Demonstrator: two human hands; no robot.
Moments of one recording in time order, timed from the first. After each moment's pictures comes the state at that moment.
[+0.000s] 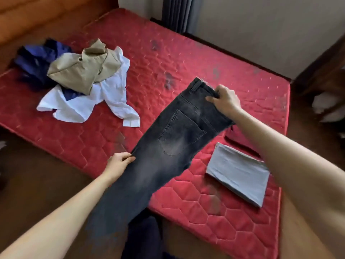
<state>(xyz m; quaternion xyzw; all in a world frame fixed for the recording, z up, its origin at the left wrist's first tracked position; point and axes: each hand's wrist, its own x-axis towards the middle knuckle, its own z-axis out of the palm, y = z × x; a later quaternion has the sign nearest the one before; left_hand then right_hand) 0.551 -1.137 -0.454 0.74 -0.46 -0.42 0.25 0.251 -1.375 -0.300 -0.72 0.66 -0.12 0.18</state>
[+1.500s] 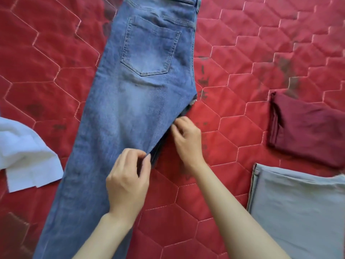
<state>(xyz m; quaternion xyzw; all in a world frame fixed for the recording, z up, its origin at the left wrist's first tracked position) 0.447 -1.453 -0.710 0.71 -0.60 -0.21 0.31 0.305 -1.540 -0.743 -0.58 0.69 -0.30 0.30</state>
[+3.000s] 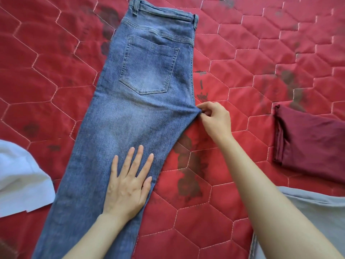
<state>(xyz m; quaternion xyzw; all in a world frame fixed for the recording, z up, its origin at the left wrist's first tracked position) 0.465 -1.468 -0.794 0.60 -0.79 -0.10 0.05 0.231 -1.637 -0.739 -0.54 0.77 -0.19 0.27</state>
